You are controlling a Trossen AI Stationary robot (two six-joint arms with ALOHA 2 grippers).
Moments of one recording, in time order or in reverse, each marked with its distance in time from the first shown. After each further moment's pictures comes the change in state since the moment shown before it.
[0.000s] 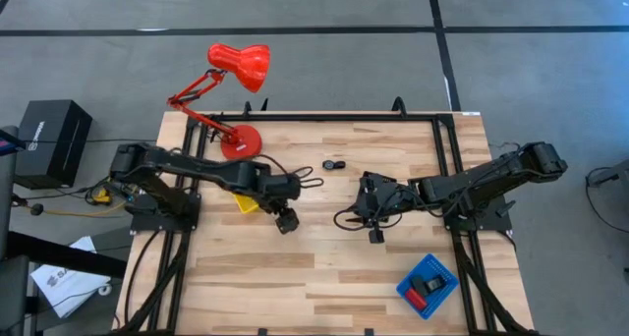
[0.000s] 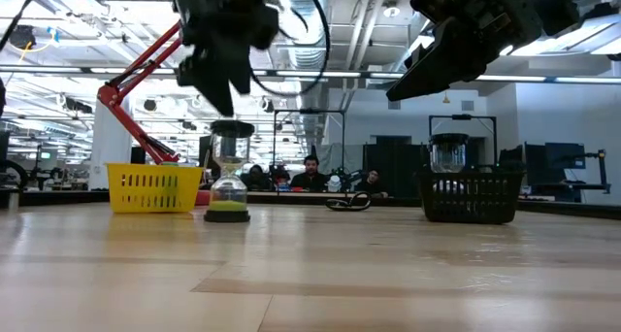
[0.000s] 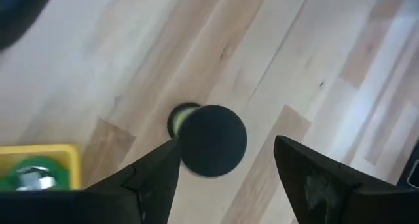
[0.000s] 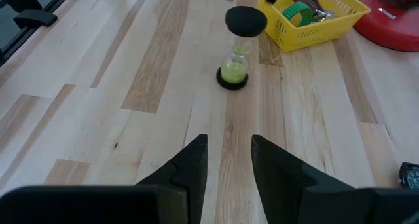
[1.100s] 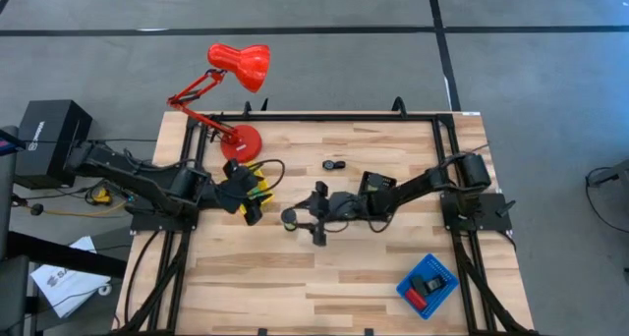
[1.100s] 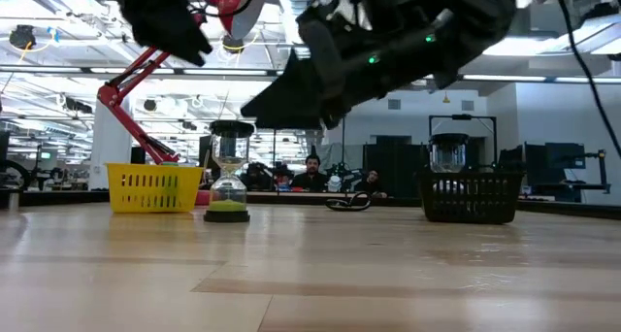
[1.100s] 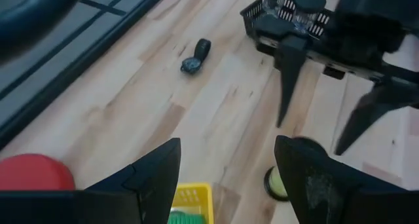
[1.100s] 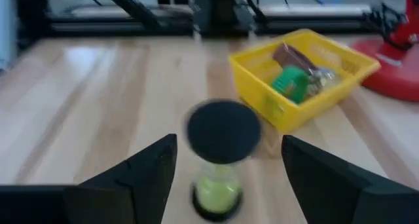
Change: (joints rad) left arm -0.209 -0.514 -0.380 0.215 -0.647 0.162; right arm -0.040 0.622 0.334 0.502 0.086 0.097
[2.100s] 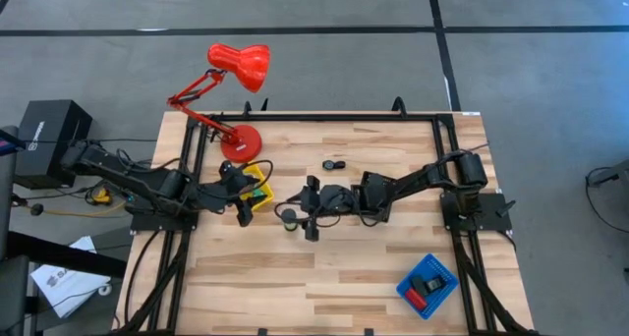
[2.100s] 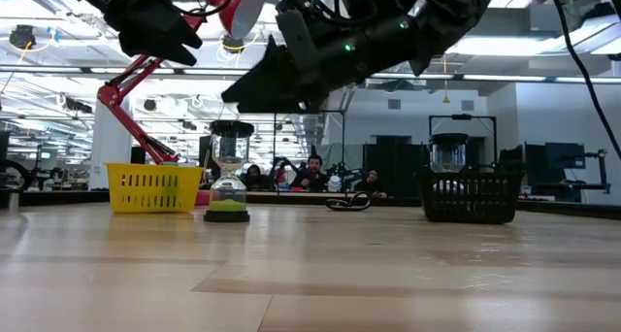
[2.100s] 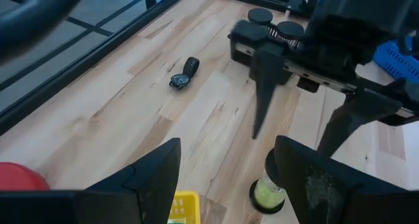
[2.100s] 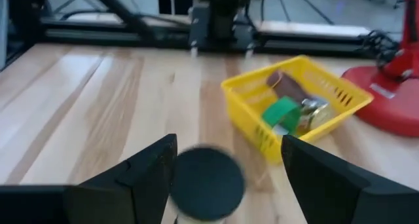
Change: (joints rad) left arm -0.033 -0.142 -0.143 0.152 -0.015 0.006; right arm -0.038 0.019 0.118 -0.079 -0.034 -0.079
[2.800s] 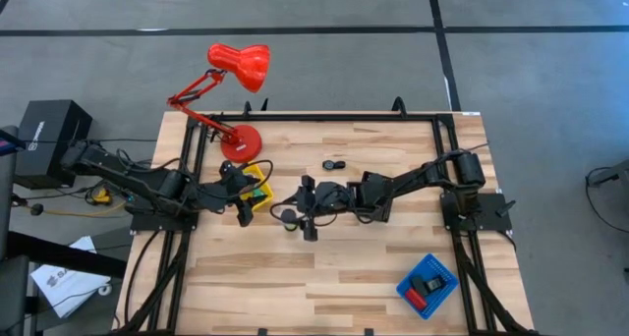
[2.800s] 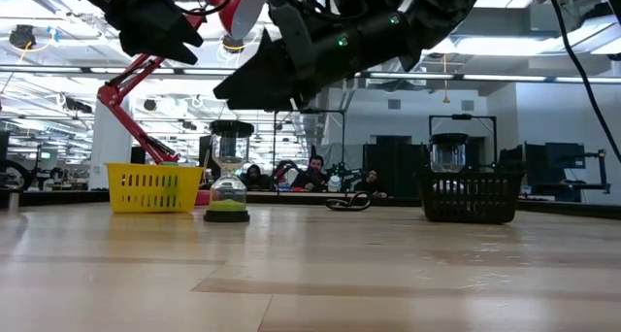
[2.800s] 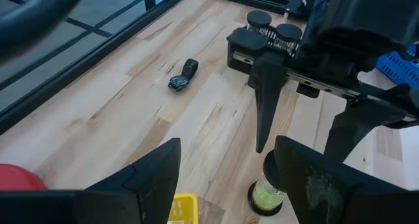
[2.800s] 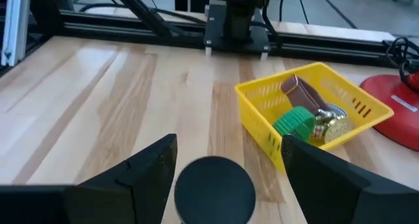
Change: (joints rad) left arm 0.000 0.000 0.000 0.009 0.000 0.000; right arm -0.006 0.014 0.054 -0.068 -0.079 -0.044
